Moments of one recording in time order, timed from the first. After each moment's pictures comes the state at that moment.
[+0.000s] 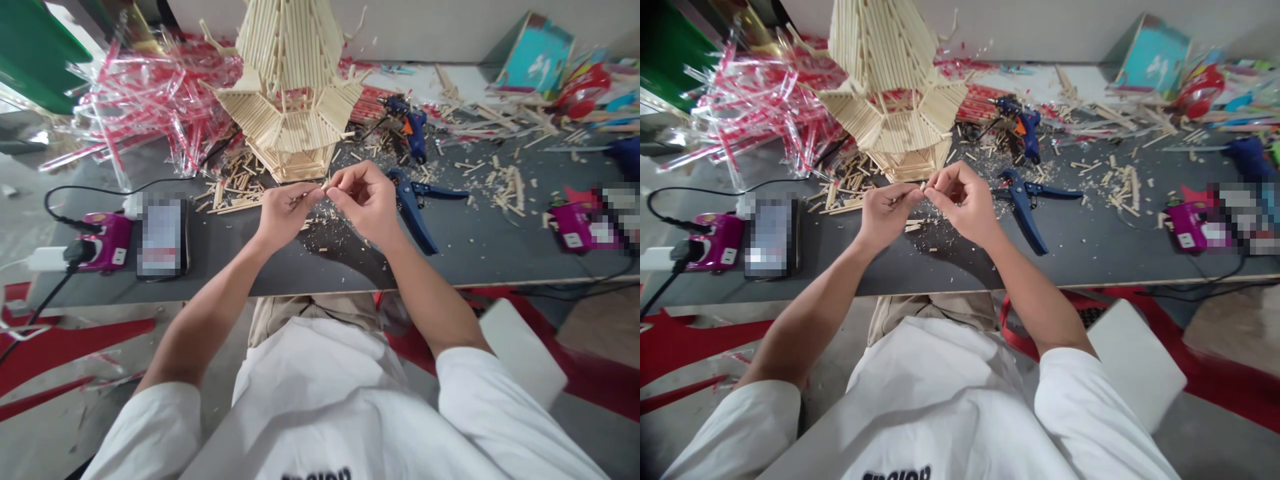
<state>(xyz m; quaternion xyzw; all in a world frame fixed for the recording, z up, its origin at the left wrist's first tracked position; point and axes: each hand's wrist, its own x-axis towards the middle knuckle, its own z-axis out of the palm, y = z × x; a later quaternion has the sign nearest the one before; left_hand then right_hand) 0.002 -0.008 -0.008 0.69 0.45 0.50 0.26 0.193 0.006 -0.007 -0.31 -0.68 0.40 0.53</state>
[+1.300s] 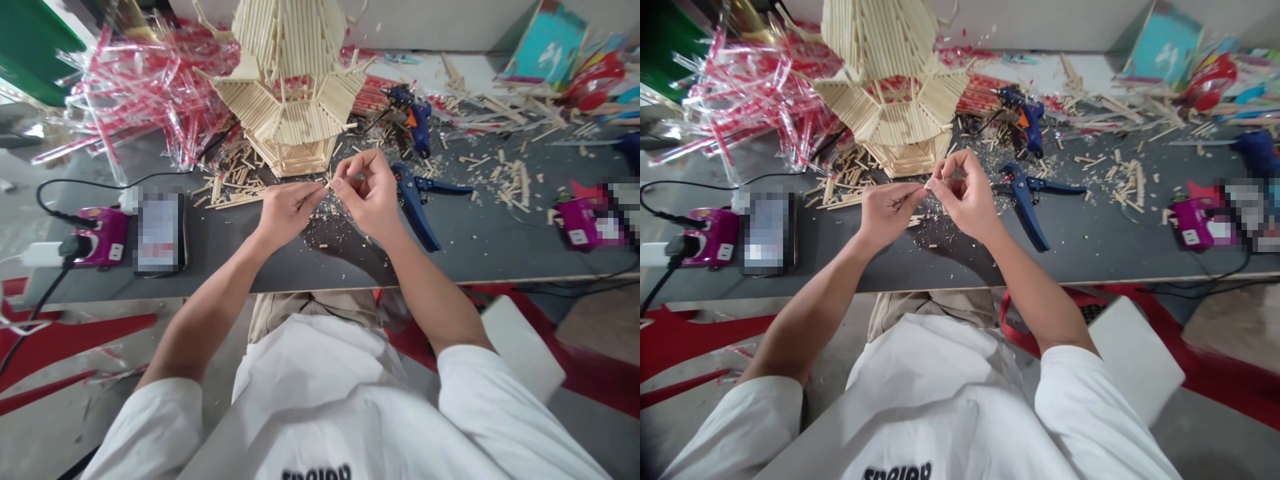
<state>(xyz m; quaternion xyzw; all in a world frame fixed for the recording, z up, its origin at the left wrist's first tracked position) 0.004 -0.010 -0.009 0.75 0.42 0.48 0.18 0.195 0.011 -0.018 -0.35 -0.71 0.36 0.50</state>
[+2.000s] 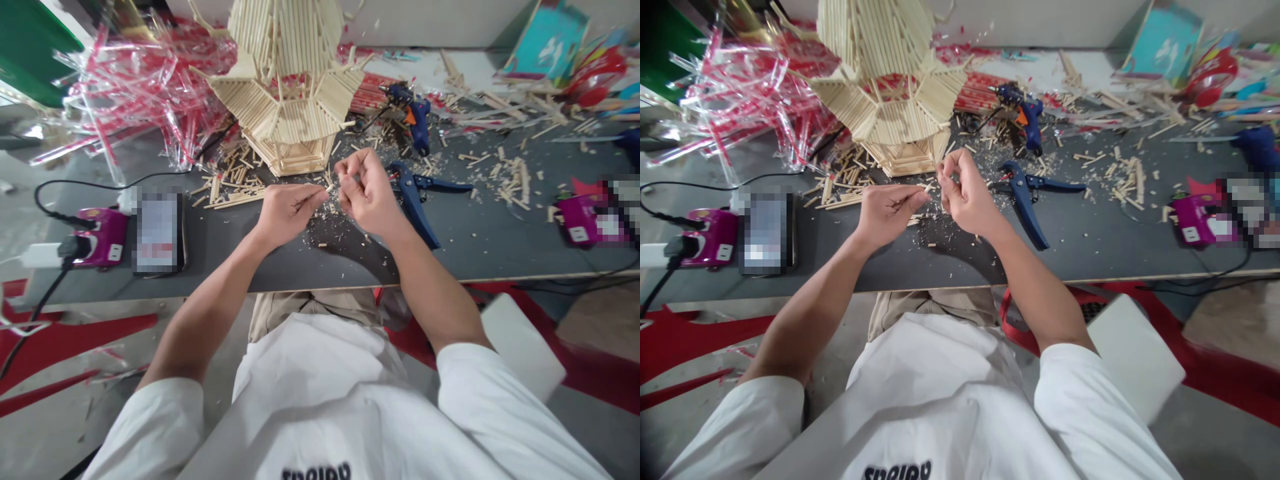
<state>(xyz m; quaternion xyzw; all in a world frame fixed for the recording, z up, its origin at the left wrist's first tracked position) 0.001 -0.009 -0.009 0.77 0.41 0.45 0.19 0.208 0.025 -0.030 -0.32 -0.72 0.41 0.46</state>
